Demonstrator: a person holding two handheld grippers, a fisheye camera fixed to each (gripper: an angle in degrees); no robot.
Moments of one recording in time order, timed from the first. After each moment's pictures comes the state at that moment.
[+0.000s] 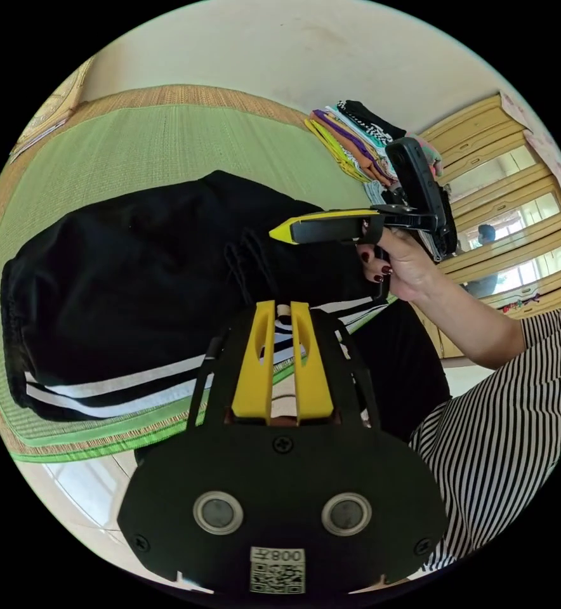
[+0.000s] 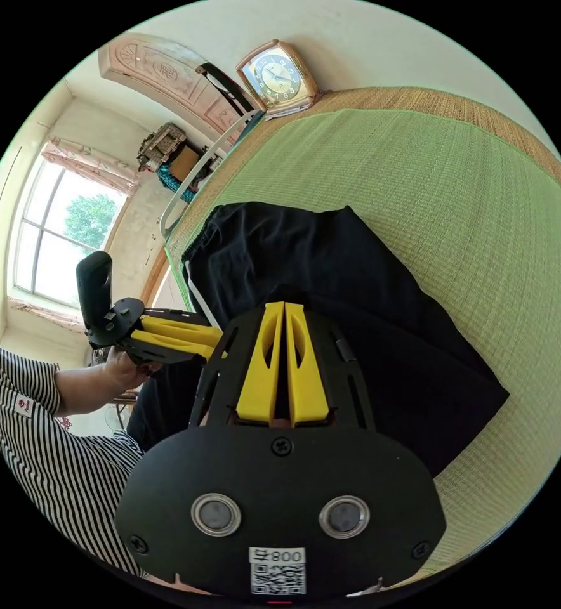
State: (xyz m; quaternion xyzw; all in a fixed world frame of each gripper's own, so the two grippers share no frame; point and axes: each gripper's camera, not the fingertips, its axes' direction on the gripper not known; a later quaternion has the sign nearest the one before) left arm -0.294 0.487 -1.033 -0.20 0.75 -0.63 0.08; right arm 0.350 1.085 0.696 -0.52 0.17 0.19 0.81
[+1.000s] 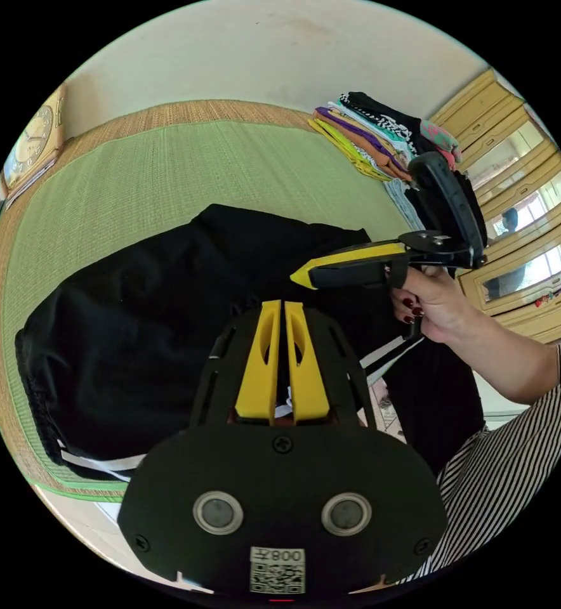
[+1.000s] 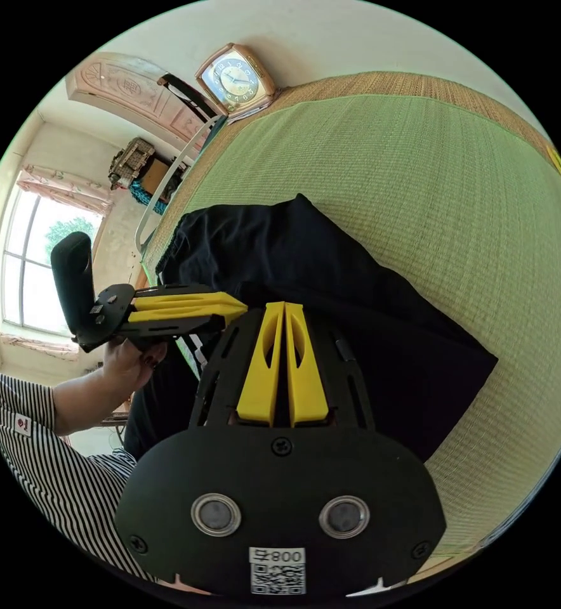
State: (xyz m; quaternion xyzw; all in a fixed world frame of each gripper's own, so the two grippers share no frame) left arm -0.352 0.451 -1.001 -0.22 0.74 -0.61 0.17; right arm 0.372 1.110 0.655 -0.52 0.22 0.22 0.80
